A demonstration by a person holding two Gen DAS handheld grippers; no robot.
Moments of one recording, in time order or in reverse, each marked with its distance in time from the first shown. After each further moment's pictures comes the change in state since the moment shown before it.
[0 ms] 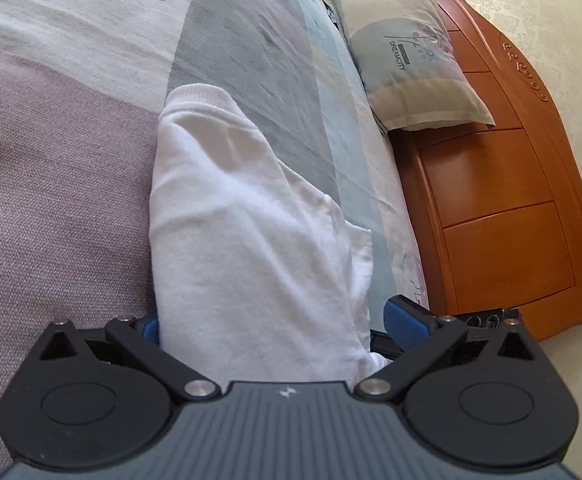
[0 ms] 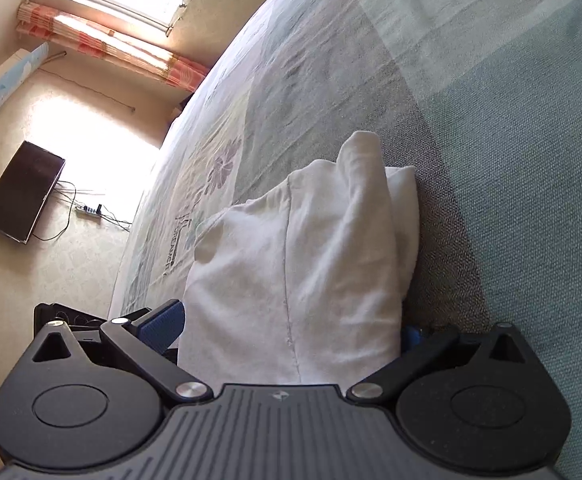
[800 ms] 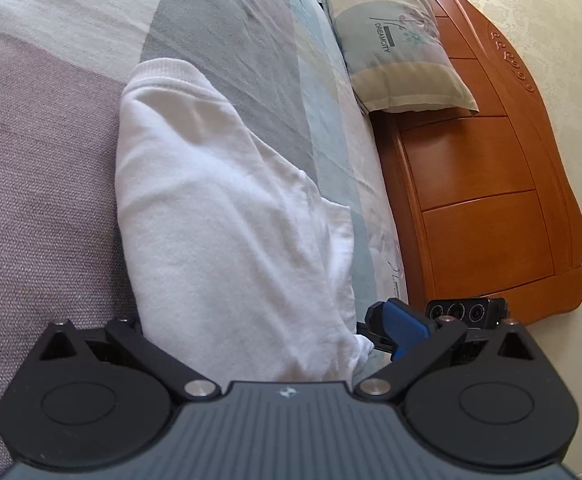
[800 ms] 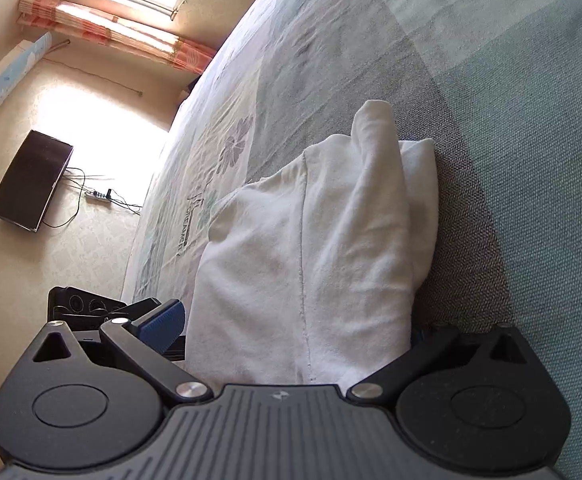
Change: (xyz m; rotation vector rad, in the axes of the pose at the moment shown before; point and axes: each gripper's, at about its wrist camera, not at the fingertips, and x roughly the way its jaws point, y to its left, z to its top) left arm 0.008 -0.007 0.001 -0.030 0.053 -0.080; right arm -0.008 0.000 -0.005 -0.021 0.073 0.026
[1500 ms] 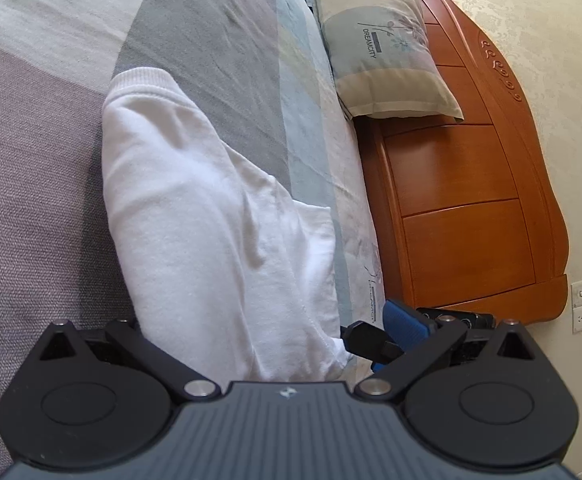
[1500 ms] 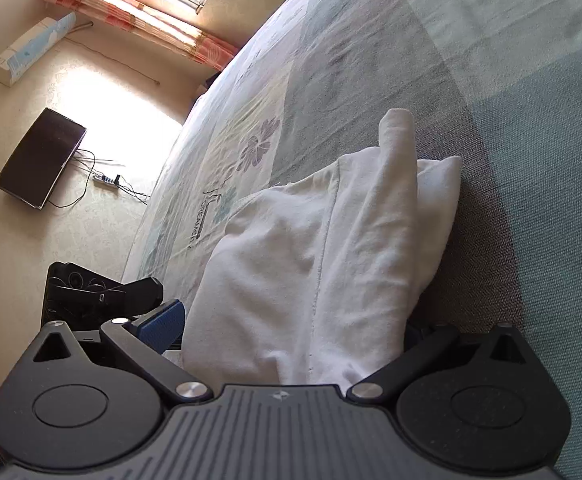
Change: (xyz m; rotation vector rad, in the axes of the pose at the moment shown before) left arm -0.009 -0.016 0.004 -0.015 -0.001 -0.036; right arm -0.010 0.019 -0.006 -0.096 -0.012 0.005
